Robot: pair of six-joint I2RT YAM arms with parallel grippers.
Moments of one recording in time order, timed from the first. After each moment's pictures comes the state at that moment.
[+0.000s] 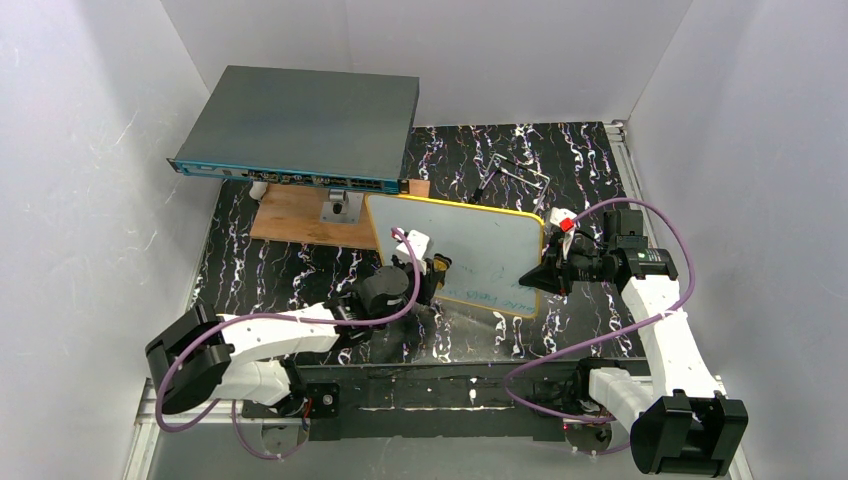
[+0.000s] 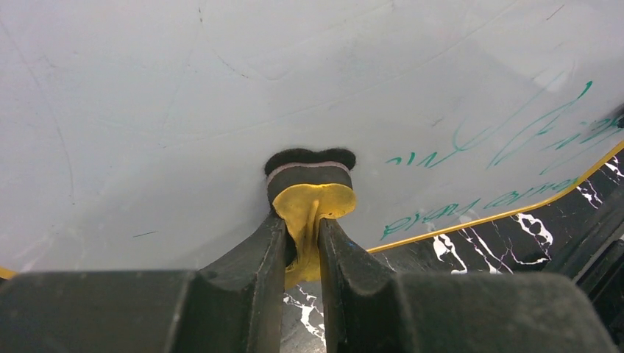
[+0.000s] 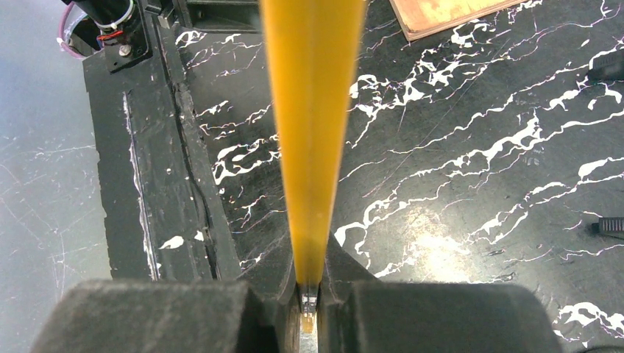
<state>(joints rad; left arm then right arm) -1.06 1.24 0.56 0.38 -0.40 -0.30 0.01 0.98 0.83 -0.92 -1.12 -0.79</state>
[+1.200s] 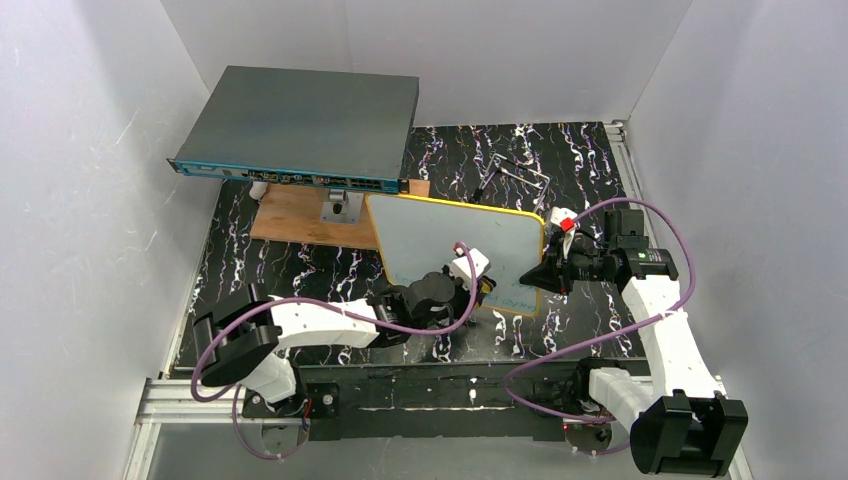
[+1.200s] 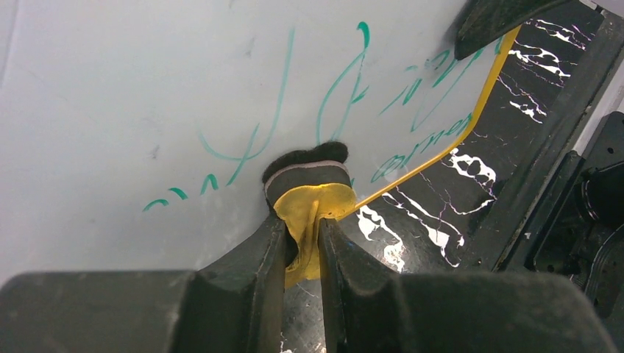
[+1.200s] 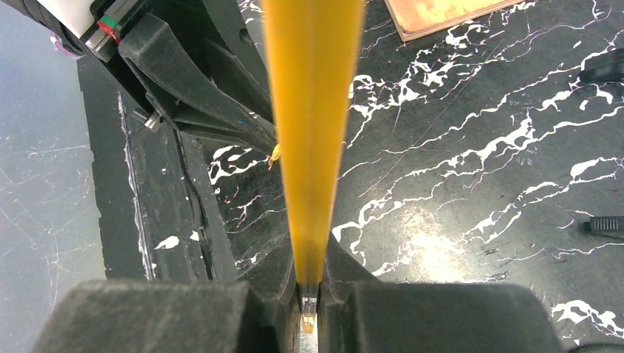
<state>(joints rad) -1.20 1.50 0.77 0.37 -0.28 -0.18 0.01 0.98 0.83 -0.92 -1.12 -0.79</state>
